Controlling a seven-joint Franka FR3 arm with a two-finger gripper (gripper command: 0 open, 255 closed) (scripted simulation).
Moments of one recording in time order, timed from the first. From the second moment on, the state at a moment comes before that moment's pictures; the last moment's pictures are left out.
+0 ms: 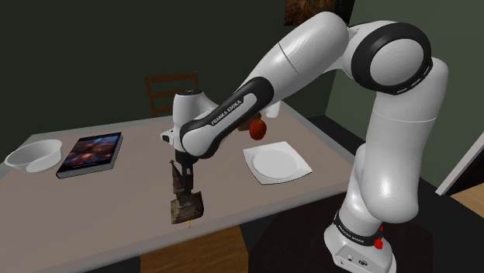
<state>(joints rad) 0.33 0.13 0.13 -2.19 0.13 2.46 -0.63</state>
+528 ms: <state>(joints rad) 0.33 0.14 0.13 -2.20 0.13 2.48 -0.63</state>
